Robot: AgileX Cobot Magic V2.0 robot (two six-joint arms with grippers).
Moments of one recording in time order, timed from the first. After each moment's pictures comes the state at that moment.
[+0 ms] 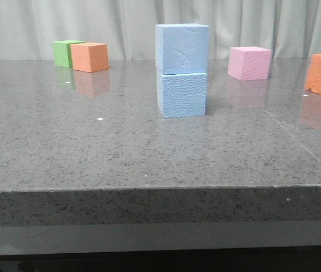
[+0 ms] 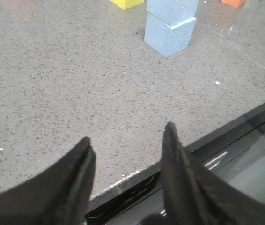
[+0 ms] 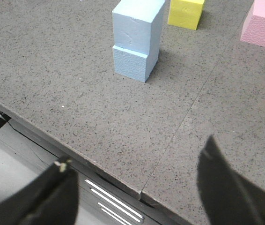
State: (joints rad) left arm -0.59 0.43 -0.60 0.02 0.73 -0.10; right arm 0.39 0.60 -0.86 0.20 0.88 -0.16
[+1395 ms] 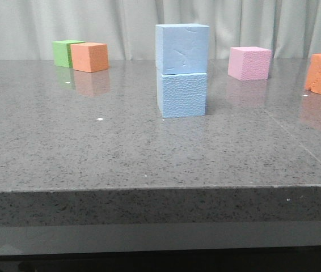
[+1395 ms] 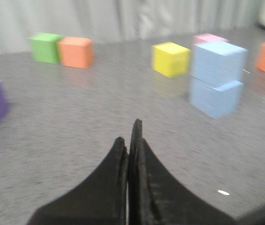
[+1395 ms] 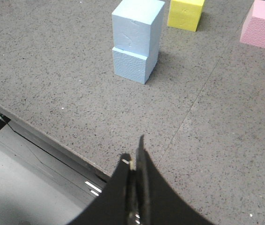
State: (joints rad) left arm -0.38 0.20 -0.34 0.08 0.36 -0.10; right arm 0.39 0.60 -0.86 0.20 0.87 -0.16
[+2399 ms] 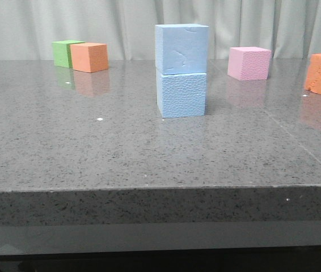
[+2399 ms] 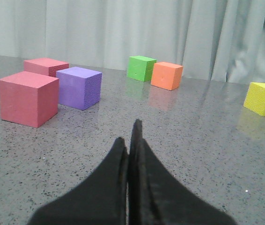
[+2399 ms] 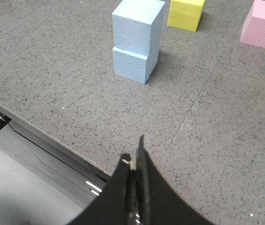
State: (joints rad) left arm -0.06 -0.01 0.01 -0.04 0.06 -0.10; right arm 0.39 0.60 -0.86 0.20 0.87 -0.16
